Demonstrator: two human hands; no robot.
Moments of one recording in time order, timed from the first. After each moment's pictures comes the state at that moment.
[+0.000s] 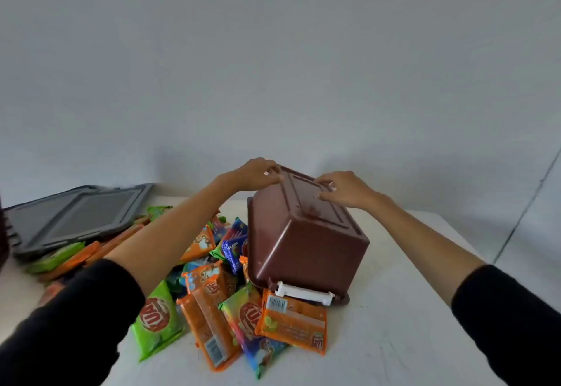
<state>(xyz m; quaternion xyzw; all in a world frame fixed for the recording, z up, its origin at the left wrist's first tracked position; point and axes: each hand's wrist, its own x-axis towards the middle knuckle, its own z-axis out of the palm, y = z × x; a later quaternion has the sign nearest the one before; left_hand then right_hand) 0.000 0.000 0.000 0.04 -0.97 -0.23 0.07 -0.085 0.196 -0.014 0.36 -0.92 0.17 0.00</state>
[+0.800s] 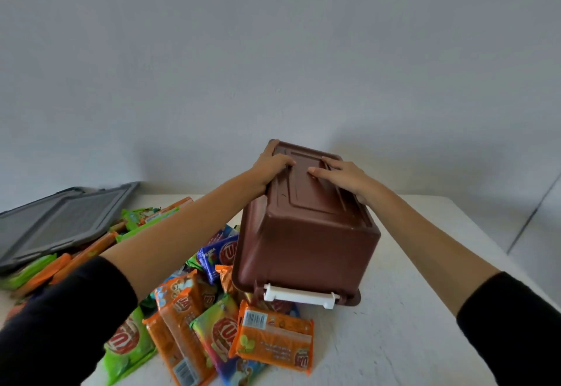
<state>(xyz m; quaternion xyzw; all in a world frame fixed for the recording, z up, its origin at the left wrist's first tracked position) -0.058 0.059 -0.008 0.19 -0.78 -0.59 0.11 -0.137 0.204 -0.031 0.19 -0.86 0.45 -0.12</state>
